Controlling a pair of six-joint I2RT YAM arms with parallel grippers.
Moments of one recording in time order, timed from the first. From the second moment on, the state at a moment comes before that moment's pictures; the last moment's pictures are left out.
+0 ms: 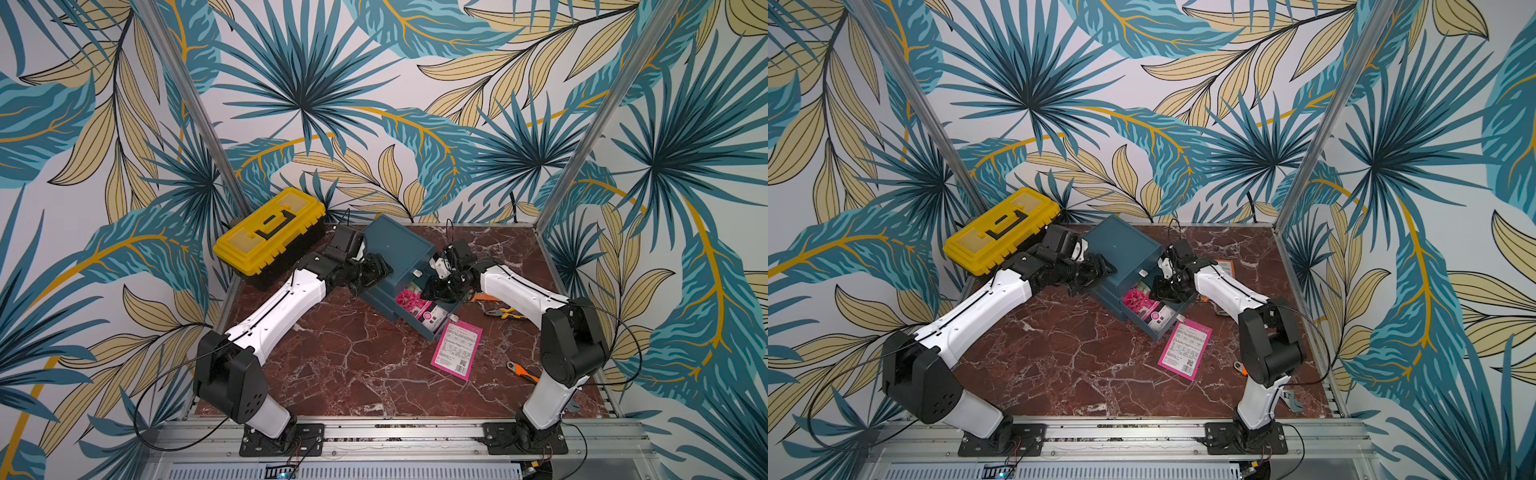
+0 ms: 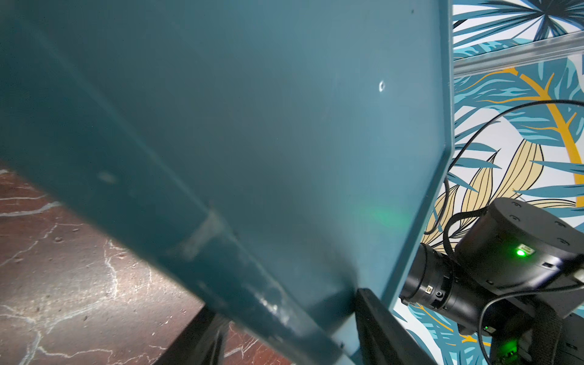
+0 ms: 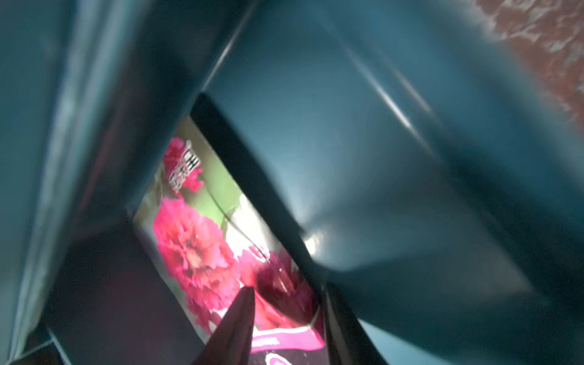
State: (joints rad) left arm -0.46 1.55 1.39 -0.65 0.34 -0.95; right arm 0.38 1.78 1.32 -0.67 -0.37 0.38
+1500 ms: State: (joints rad) left arm -0.46 1.55 1.39 -0.65 0.35 -0.96; right arm 0.31 1.76 1.51 -0.90 -0.49 0.57
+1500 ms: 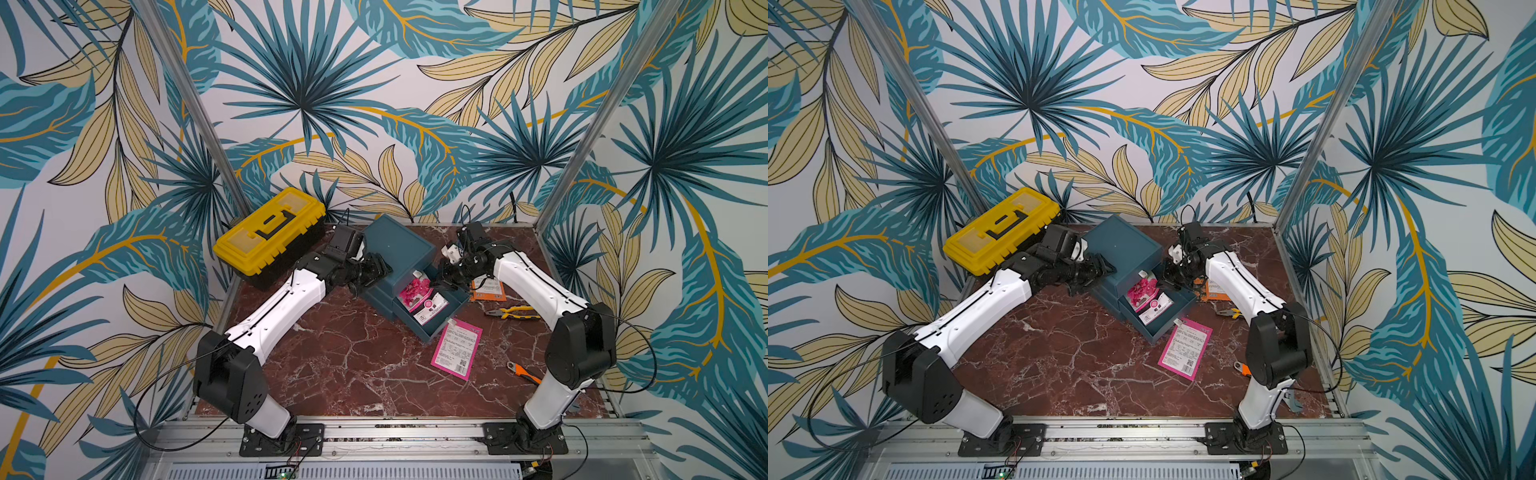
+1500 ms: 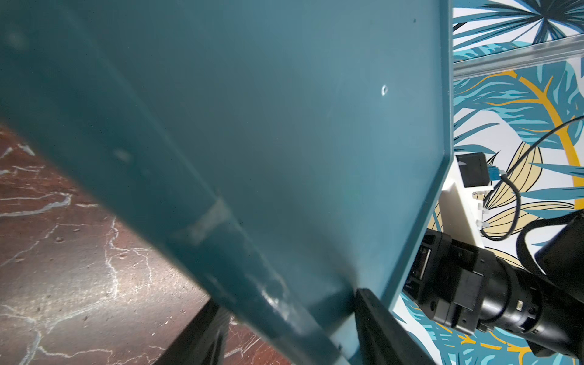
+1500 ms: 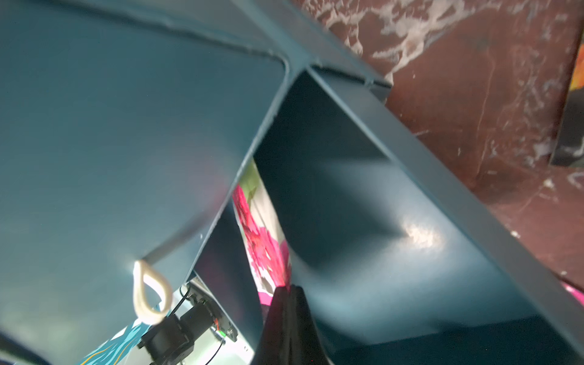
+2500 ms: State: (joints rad) left arm -0.46 1.55 1.39 -0.65 0.35 -0.96; right arm 0.24 1.41 1.40 -1.12 -0.49 0.52
